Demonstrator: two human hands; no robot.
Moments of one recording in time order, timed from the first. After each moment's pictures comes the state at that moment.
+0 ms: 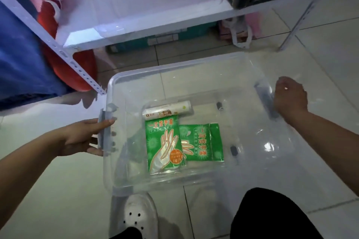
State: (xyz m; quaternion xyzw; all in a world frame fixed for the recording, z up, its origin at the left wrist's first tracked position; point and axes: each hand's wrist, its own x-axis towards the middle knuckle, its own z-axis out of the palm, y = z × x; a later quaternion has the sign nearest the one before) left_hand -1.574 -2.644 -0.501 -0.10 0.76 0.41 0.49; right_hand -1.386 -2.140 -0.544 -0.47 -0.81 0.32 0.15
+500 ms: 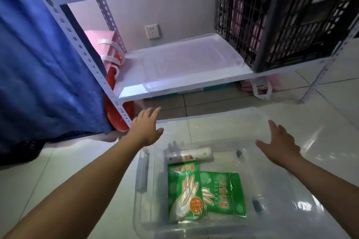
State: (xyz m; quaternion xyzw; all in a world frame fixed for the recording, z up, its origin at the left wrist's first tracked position) left_hand -1.632 -2.553 -0.457 0.23 0.97 0.03 0.08; right_hand -1.428 -2.199 -0.519 -0.35 -0.91 0.23 -0.06
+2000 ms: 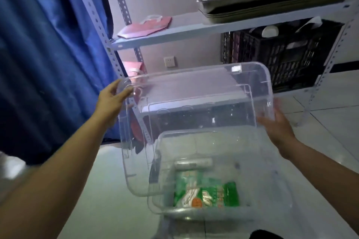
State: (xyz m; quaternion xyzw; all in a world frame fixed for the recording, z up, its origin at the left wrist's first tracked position) left_hand -1.562 -2.623 -0.239 0.10 0.74 0.66 -0.05; right_hand -1.396 -2.215 -0.357 -0.29 -0.74 0.58 0.18
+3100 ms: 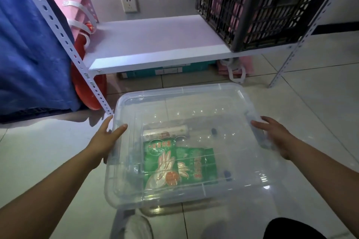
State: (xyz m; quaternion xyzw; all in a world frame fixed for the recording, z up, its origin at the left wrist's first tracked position) left_hand -1.550 -2.620 -0.507 -0.08 0.85 0.47 0.23; right_hand -1.362 -2.174 -0.521 -0.45 -0.68 0.58 -0.01
